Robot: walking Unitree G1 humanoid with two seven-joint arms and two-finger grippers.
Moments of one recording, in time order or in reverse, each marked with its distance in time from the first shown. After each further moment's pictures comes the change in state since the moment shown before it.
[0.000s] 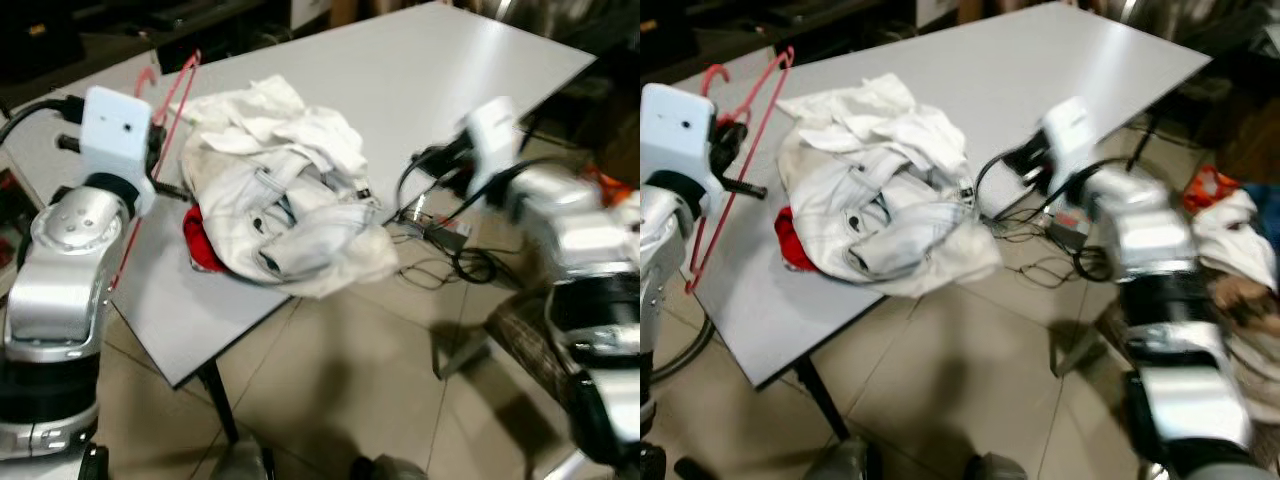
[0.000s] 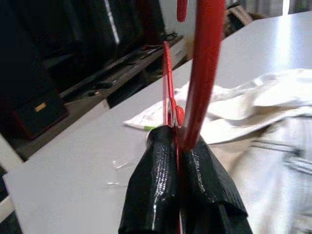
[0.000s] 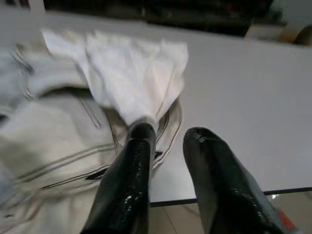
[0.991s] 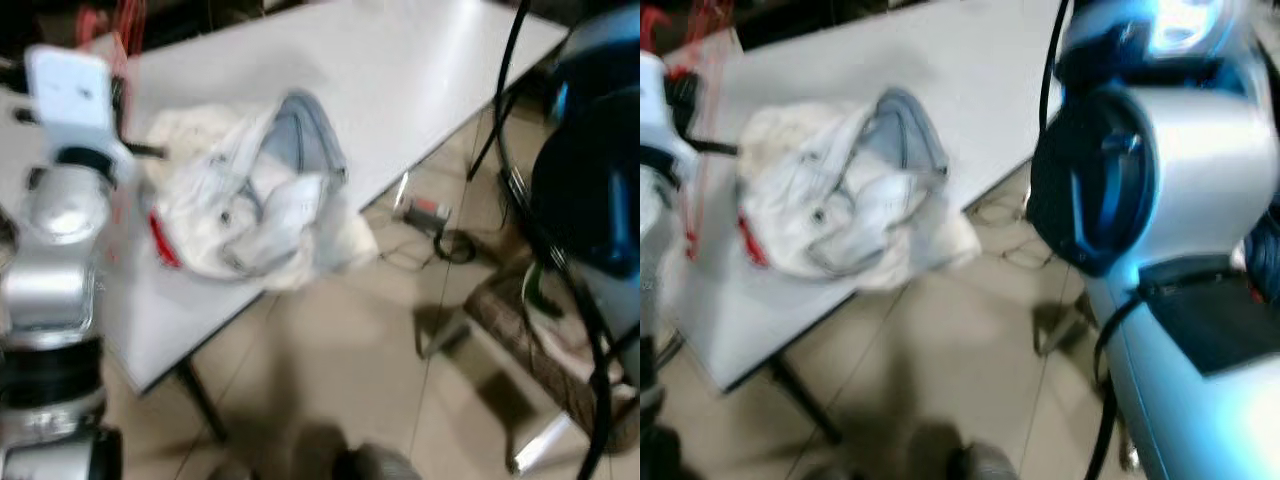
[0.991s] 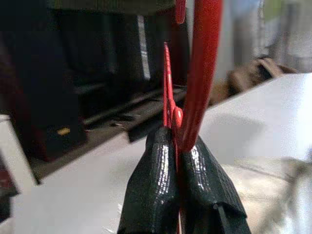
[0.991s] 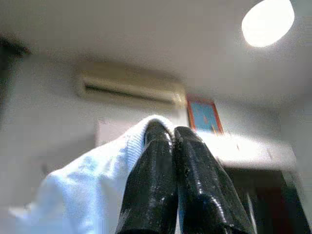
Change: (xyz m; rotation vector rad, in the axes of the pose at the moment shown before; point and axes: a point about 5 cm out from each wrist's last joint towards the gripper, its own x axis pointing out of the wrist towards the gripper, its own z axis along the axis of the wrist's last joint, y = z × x) left arm 0.000 0.028 0.017 -0.057 -0.176 0.250; right arm -0.006 0.056 0.310 0.292 -1.158 0.013
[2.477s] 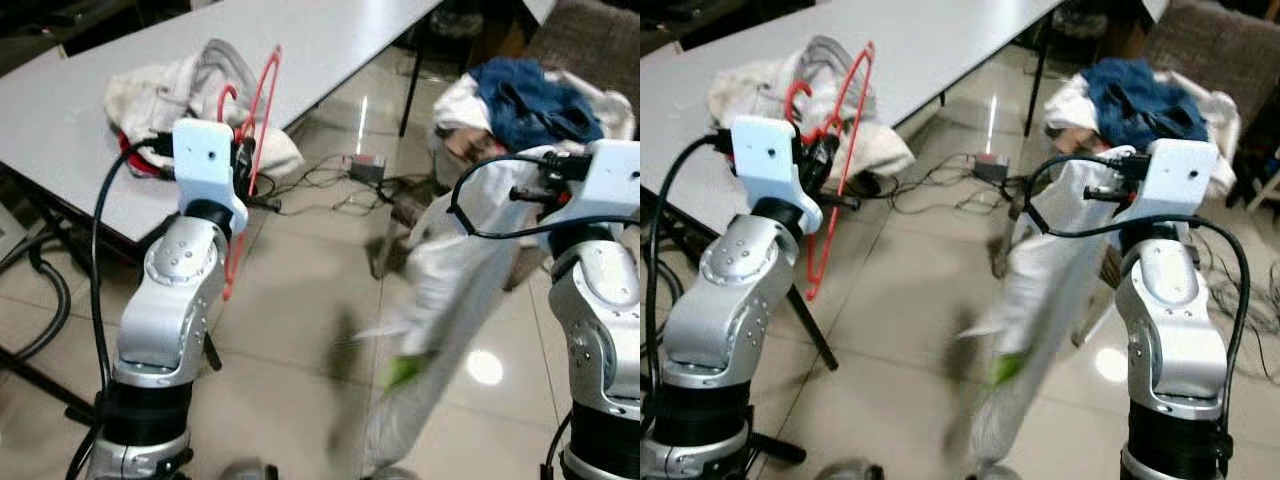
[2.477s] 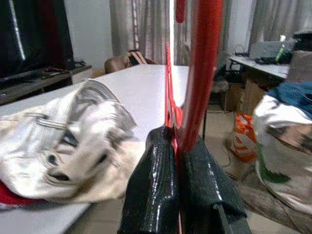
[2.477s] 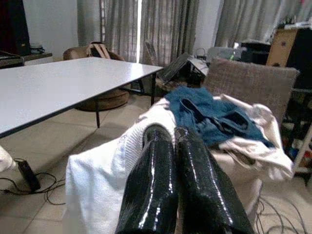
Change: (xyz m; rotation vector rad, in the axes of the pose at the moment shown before) left arm -0.033 -0.106 -0.013 -0.260 0.063 -0.311; right arm -0.323 -0.086 -0.052 -0.638 0.790 -0.703
